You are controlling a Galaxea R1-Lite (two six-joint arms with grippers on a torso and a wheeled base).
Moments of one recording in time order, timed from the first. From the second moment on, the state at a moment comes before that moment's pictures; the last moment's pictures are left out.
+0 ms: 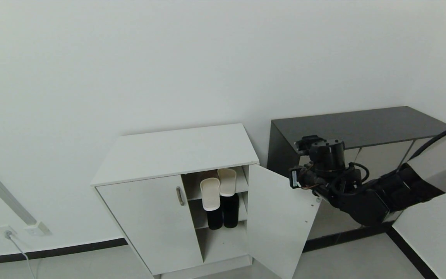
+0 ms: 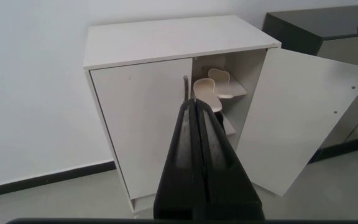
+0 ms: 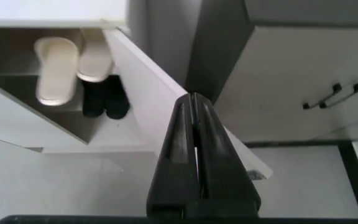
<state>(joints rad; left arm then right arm) 0.00 0.00 0.00 0.00 -0.03 0.00 0.52 2.09 -1.06 -0.68 -0.36 0.09</state>
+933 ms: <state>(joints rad) 0.00 0.00 0.00 0.00 -0.01 -0.01 0.39 2.29 -1.11 -0.74 -0.30 0.13</state>
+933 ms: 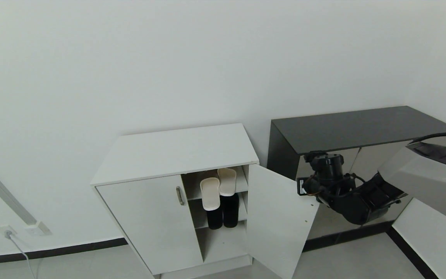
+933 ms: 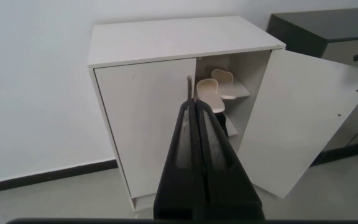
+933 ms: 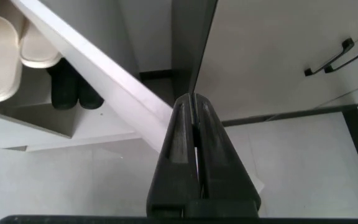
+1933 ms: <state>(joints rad) 0.00 0.00 0.00 0.00 0.00 -0.01 0.53 2.25 -1.01 -0.74 -0.30 0.13</state>
